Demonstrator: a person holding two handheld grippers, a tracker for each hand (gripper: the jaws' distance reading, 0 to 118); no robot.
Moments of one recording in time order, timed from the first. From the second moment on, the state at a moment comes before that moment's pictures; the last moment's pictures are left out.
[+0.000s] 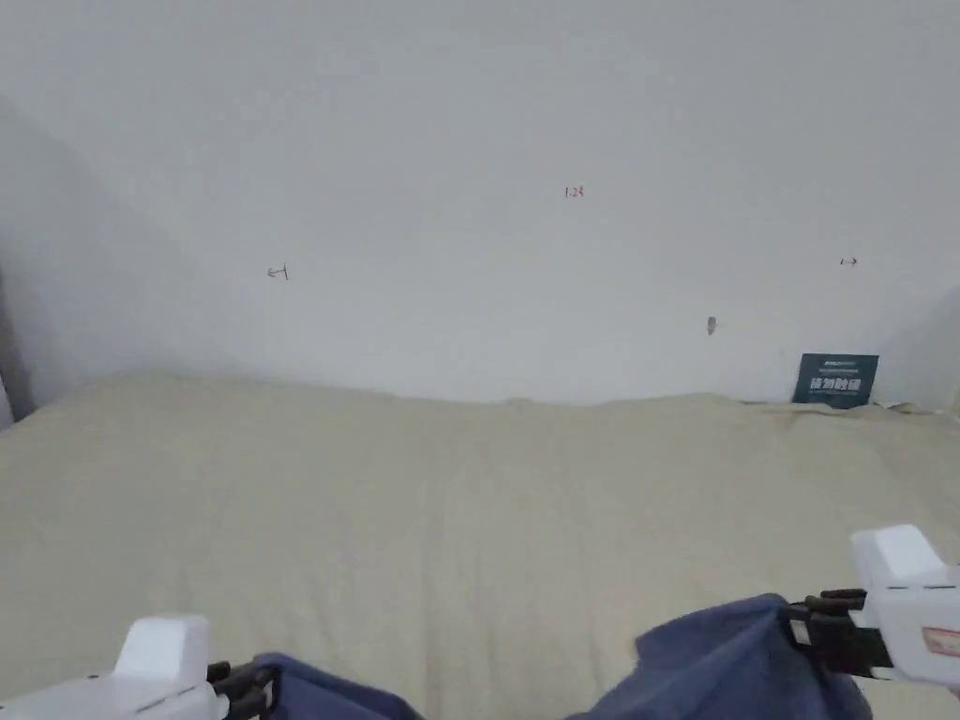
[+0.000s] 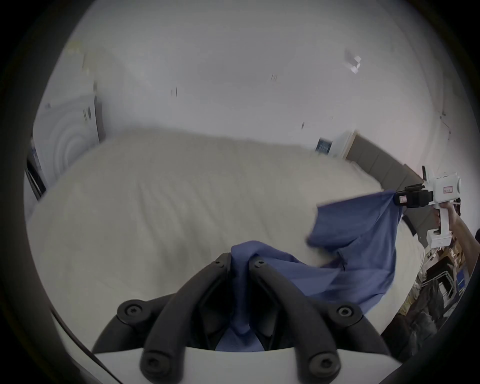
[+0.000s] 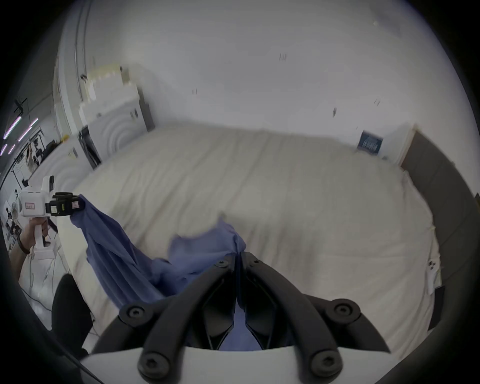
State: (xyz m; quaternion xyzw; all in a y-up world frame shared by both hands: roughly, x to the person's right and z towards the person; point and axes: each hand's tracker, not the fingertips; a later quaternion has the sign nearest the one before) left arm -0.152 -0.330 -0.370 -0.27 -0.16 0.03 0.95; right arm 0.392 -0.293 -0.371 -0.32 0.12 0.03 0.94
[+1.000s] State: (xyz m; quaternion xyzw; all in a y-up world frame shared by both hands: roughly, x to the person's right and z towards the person) left arm -0.220 -0.003 -0.322 -0.02 -0.07 -0.02 1.00; right arm 0.322 0.063 -0.275 0.02 -0.12 0.10 0.99
